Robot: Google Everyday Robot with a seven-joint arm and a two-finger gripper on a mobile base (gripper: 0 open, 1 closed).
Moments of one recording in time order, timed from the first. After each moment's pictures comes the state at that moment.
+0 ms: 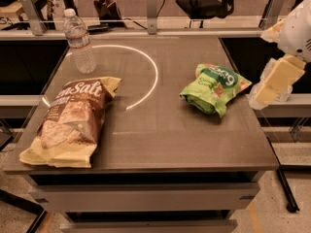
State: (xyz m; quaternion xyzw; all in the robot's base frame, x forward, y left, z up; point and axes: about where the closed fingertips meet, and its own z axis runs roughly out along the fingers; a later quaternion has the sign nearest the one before) arm 0.499 -0.225 0.970 -0.56 0.79 -0.01 0.24
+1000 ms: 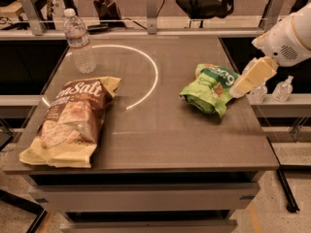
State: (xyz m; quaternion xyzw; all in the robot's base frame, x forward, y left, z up) arm 0.571 -0.225 0.927 -0.50 0.81 0.05 0.30
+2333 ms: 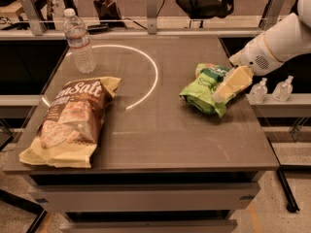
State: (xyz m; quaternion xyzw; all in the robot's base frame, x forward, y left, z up) arm 0.602 -0.199 0.871 -0.49 0.81 0.14 0.28
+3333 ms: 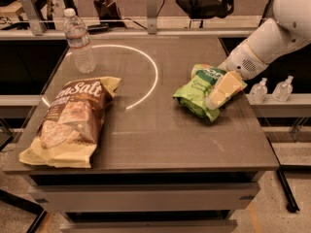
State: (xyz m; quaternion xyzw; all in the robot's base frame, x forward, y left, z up) arm 0.594 -0.172 0.842 -0.53 0.80 0.19 0.20
